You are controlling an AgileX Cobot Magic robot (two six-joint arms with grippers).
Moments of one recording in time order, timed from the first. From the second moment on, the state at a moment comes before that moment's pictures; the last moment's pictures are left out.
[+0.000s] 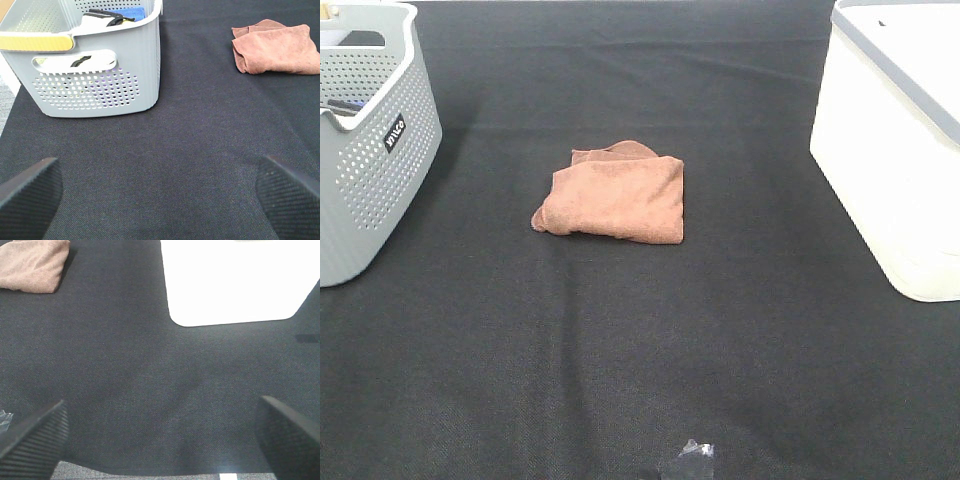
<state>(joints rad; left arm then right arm) 0.05 0.00 -0.51 -0.10 1.05 0.11 -0.01 0.00 -0.46 0.05 1.12 -0.05</state>
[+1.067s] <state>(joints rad) 0.05 0.00 -0.51 -0.10 1.05 0.11 -0.01 1.18 -1.24 0.38 1.22 -0.12</state>
